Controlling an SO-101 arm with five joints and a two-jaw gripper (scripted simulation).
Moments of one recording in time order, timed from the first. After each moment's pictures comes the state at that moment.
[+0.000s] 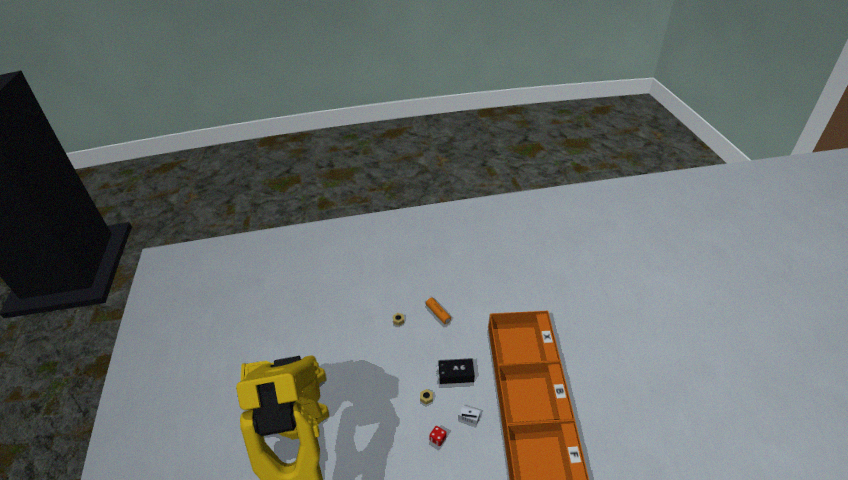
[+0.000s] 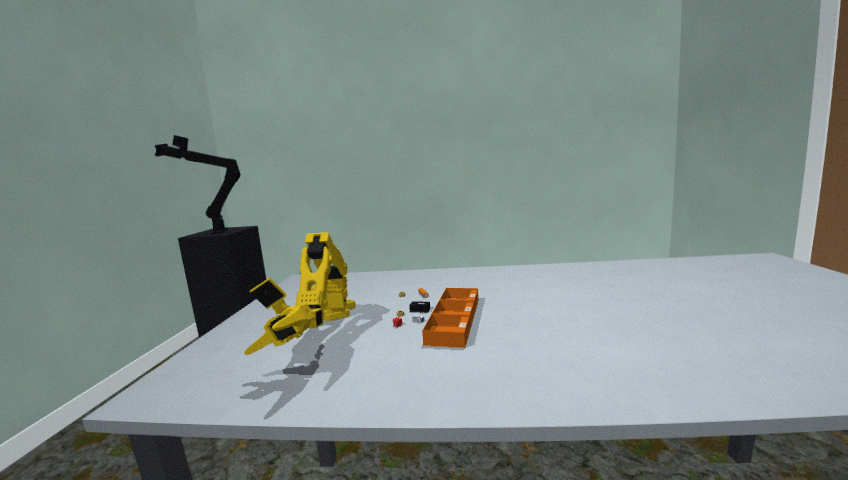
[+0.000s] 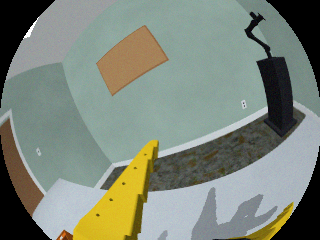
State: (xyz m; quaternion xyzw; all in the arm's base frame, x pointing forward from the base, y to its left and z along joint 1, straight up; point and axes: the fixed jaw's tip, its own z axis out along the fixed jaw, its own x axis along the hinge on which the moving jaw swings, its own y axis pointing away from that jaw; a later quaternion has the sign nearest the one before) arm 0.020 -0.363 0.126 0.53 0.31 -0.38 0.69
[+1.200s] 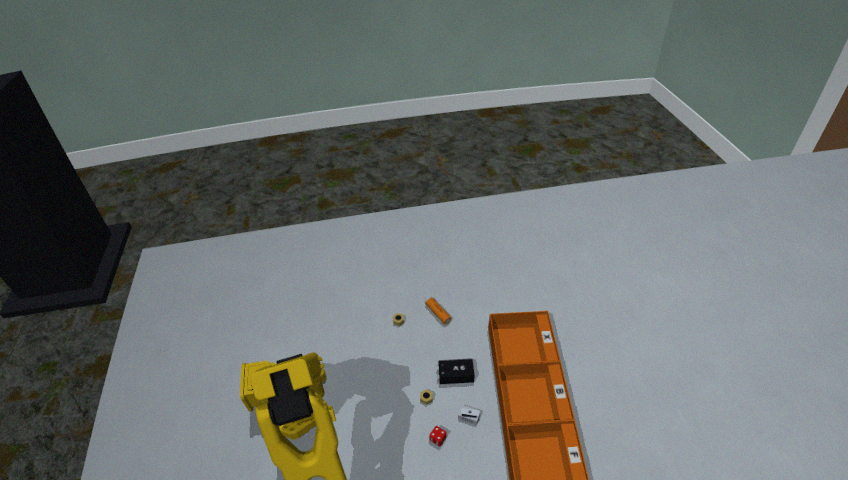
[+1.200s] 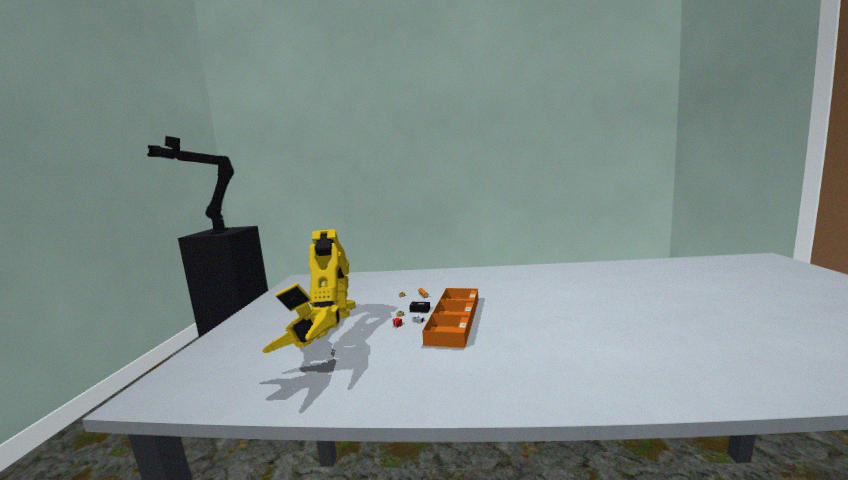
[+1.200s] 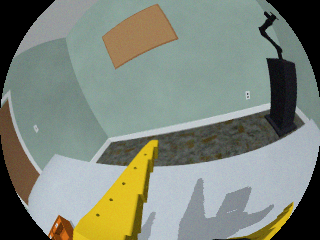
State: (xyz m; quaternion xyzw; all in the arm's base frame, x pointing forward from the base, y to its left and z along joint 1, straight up) arm 0.065 -0.355 0.105 0.53 0.41 -0.36 0.65
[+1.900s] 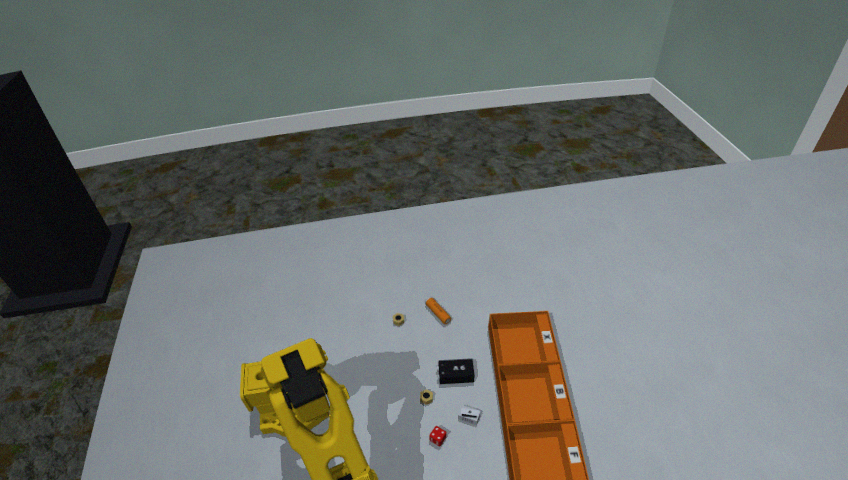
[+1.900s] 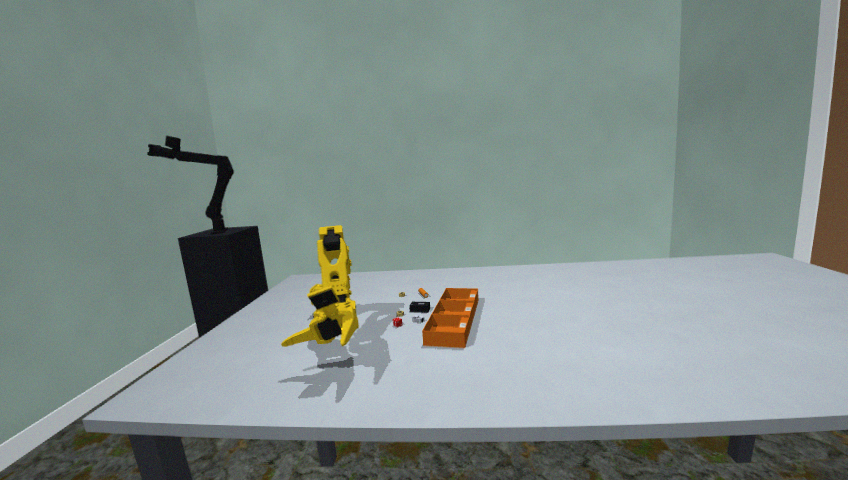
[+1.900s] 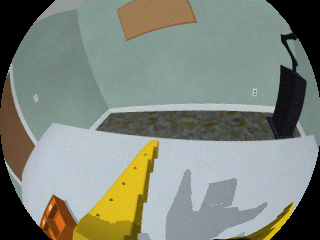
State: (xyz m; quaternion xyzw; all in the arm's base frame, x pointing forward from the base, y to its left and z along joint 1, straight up) arm 0.112 -0.336 0.086 0.50 0.52 -0.34 0.60
